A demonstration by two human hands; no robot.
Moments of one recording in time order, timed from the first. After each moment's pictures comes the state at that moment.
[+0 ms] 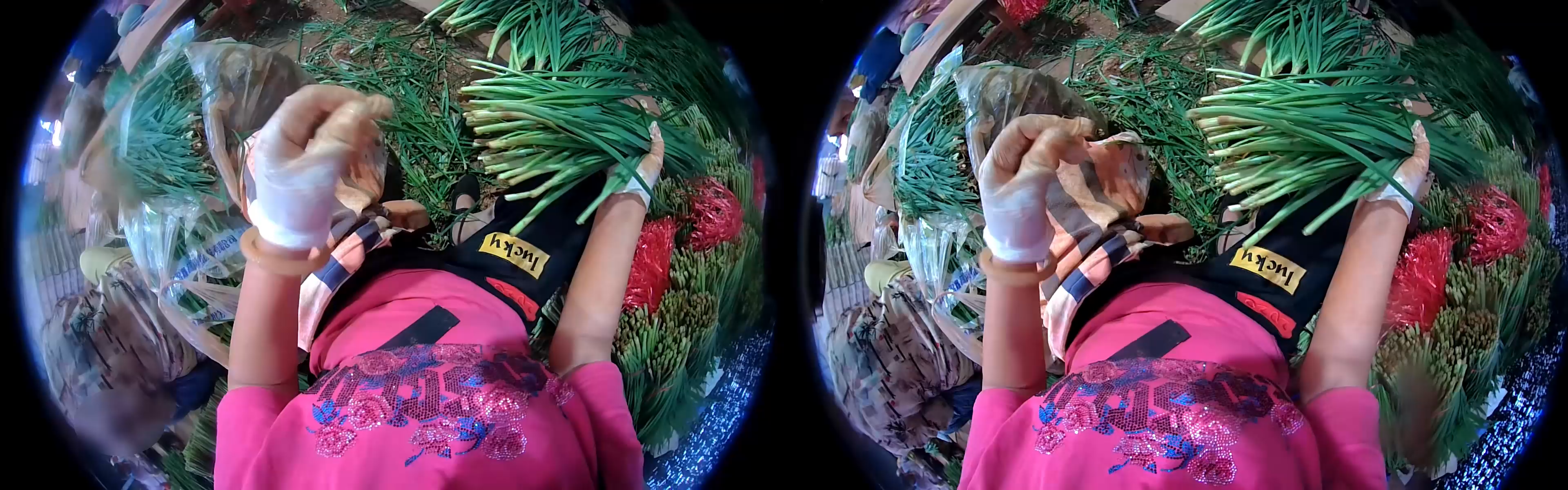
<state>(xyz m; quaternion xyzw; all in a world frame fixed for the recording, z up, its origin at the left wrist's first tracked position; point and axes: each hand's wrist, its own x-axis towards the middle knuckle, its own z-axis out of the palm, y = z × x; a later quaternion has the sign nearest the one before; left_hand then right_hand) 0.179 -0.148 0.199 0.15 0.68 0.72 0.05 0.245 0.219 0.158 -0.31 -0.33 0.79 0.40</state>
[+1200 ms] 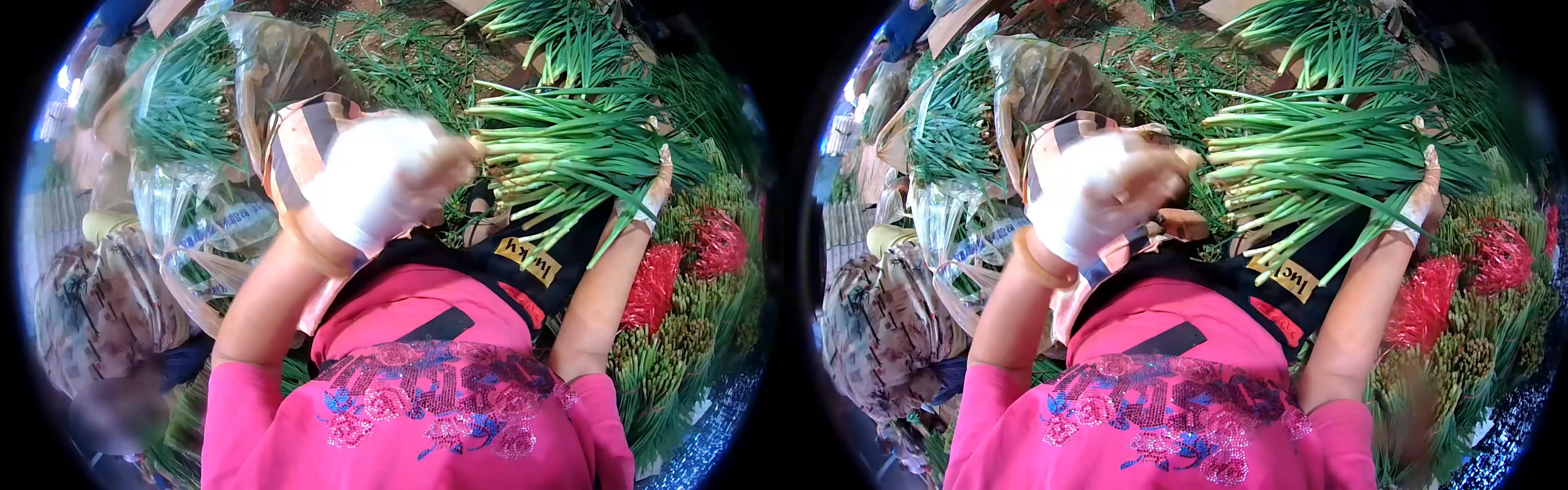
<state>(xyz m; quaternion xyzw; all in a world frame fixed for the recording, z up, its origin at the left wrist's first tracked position) 0.178 -0.160 0.182 0.51 0.79 0.33 -0.11 0.248 0.188 0.163 -0.29 -0.36 0.83 0.32</state>
